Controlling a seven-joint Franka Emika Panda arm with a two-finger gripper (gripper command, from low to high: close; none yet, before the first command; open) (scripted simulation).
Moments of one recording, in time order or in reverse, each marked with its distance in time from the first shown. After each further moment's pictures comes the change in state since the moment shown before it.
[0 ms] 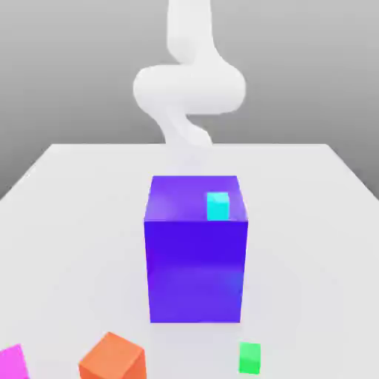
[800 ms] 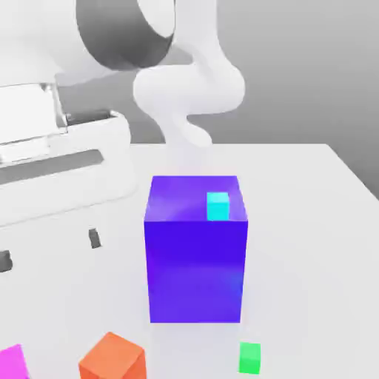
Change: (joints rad) arm 0.044 0.865 -0.348 0.159 0.387 0.065 -0.876
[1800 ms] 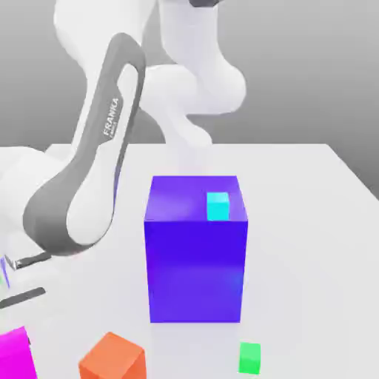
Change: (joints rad) arm -0.009 0.276 -0.028 -0.005 -0.127 0.130 -0.204
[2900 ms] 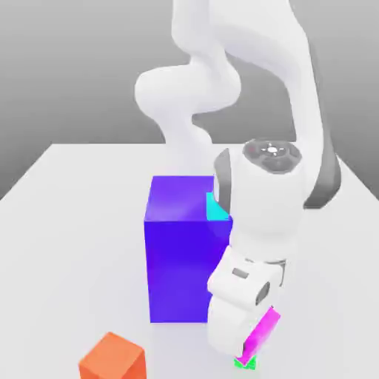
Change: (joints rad) arm 0.406 -0.219 0.185 -0.343 -0.170 0.179 0.332
